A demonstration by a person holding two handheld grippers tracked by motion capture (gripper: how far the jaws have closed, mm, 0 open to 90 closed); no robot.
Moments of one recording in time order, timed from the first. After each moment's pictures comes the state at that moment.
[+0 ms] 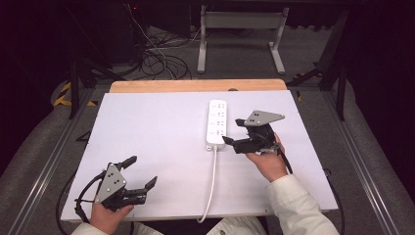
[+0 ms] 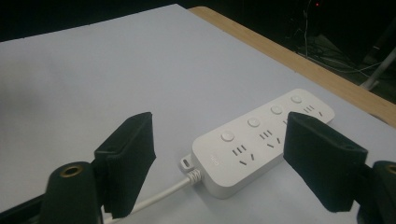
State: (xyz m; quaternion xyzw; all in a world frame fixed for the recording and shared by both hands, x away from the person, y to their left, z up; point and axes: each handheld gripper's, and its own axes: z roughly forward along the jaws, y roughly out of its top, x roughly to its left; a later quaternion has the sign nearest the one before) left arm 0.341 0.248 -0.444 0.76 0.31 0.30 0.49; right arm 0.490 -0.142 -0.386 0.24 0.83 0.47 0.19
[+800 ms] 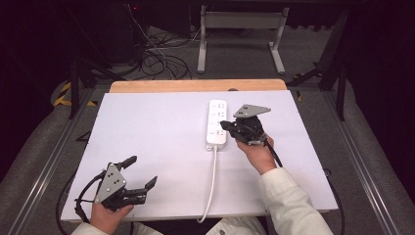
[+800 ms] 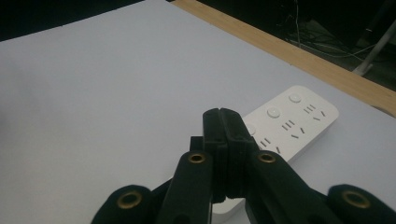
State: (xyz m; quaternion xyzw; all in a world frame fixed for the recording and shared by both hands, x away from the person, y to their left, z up) left arm 0.341 0.249 -0.443 0.75 0.31 0.30 0.50; right arm 0.517 -0.117 -0.396 0.28 0.82 0.46 0.19
